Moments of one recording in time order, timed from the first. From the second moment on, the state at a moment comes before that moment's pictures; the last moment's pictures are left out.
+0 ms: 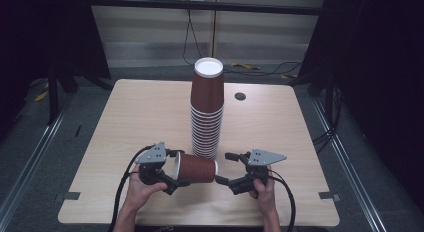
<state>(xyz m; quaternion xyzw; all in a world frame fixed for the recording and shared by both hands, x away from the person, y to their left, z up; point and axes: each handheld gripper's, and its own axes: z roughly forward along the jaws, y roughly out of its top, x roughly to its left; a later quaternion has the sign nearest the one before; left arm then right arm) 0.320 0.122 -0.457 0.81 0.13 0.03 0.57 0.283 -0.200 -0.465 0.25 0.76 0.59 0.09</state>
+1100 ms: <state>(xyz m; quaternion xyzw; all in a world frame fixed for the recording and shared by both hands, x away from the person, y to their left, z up) 0.345 0.173 -0.448 0.84 0.23 0.07 0.49 0.264 -0.224 -0.502 0.38 0.64 0.56 0.36</state>
